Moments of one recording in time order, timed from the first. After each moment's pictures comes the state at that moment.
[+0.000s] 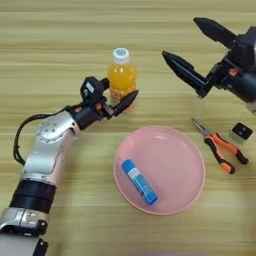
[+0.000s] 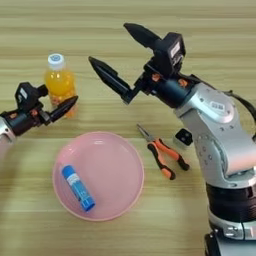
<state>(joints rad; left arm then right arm) -0.31 0.26 -0.03 0.20 -0.28 -0.08 -0.69 -0.33 -0.29 -0.05 -0.40 0.45 0.25 0.61</state>
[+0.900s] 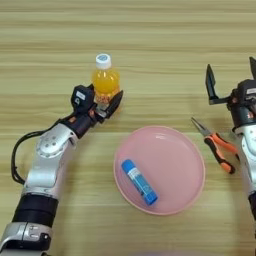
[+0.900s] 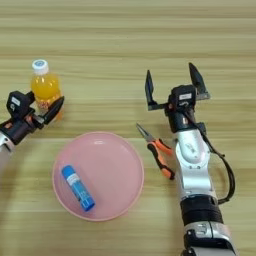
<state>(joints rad) -0.21 0.21 -0.01 0.22 -0.22 -0.07 -0.53 -0.30 -0.14 -0.12 0.42 -0.03 -0.63 0.08</state>
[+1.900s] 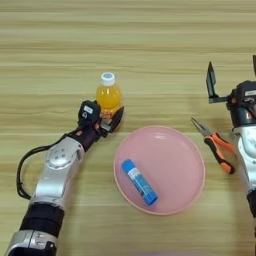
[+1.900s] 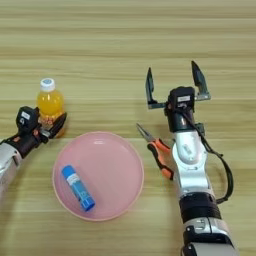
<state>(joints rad) -0.17 0.16 -0.03 0.31 -0.12 -0.12 -0.43 -0.31 -0.15 -0.10 0.43 -0.05 -0.71 0.03</state>
